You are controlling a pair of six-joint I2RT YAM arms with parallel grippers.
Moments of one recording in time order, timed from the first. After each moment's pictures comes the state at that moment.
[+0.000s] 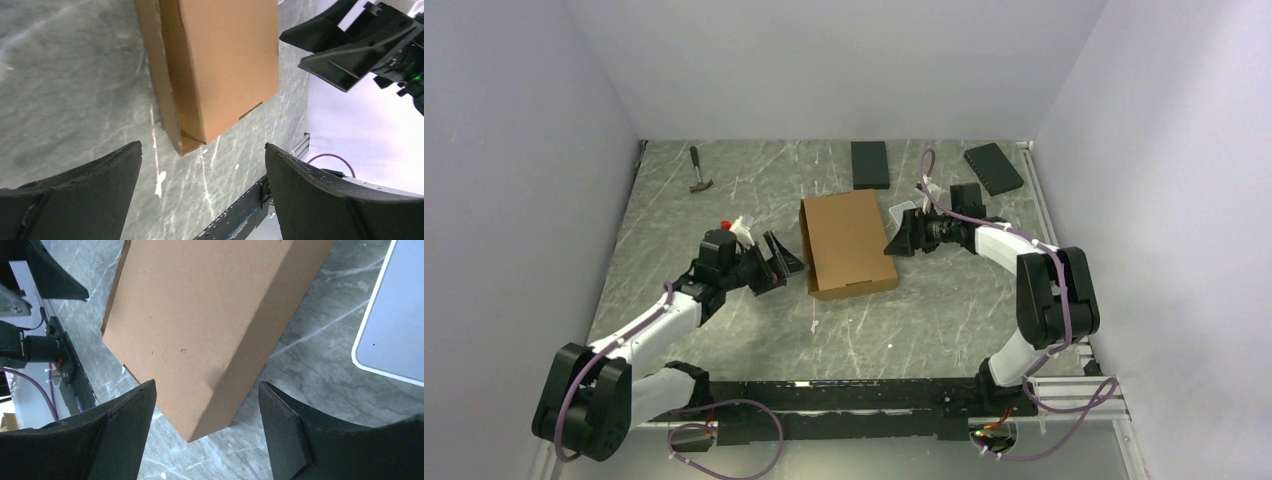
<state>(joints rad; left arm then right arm) -0.32 1.12 0.49 0.04 0.45 -0.84 0.16 1.62 0.91 -0.14 -0.84 0.05</state>
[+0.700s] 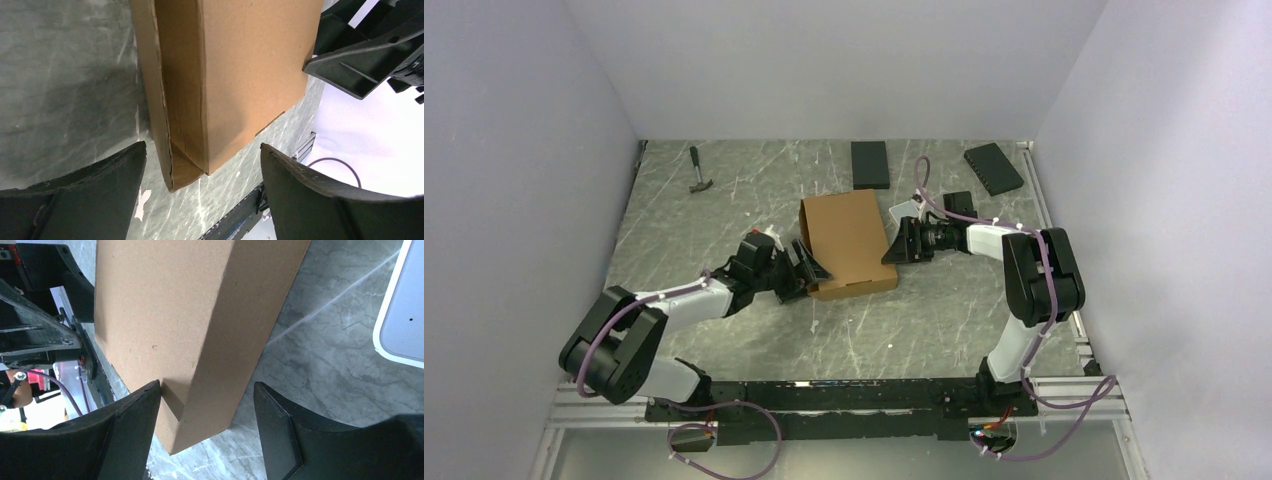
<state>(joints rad) -0.52 1.37 0.52 0.20 0.33 -1.01 0.15 1.78 0.91 -0.10 -0.90 0.14</state>
